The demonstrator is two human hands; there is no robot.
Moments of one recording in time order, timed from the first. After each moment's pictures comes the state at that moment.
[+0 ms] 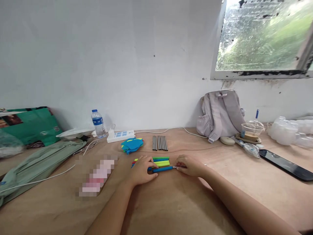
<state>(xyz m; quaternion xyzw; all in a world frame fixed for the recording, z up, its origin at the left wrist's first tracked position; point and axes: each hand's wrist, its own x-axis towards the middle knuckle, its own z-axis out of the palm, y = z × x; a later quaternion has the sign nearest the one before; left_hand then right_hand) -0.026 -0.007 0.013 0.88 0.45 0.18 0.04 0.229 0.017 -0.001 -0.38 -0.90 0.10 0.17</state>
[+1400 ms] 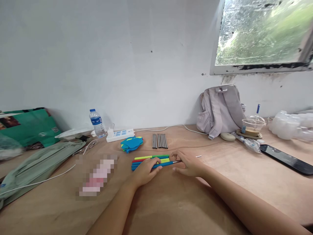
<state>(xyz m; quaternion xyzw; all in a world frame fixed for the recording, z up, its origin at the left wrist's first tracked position) -0.014 -0.010 0.006 0.87 0.42 0.21 0.10 0.222 0.003 0.003 -0.36 -0.89 0.09 0.26</state>
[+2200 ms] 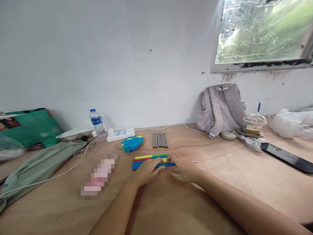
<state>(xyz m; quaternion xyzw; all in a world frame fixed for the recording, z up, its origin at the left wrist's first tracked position) -0.008 -0.014 0.012 0.89 0.41 0.18 0.11 0.195 -0.010 -0.001 -0.38 -0.89 0.07 0.23</state>
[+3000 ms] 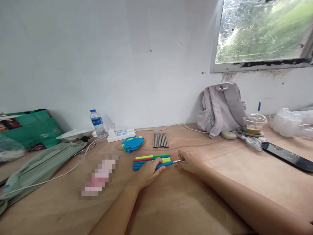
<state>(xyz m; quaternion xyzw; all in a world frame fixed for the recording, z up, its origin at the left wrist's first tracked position) -0.005 -0.019 0.012 0.86 0.44 0.20 0.15 0.216 0.016 -0.012 -0.56 -0.80 0.01 0.20</state>
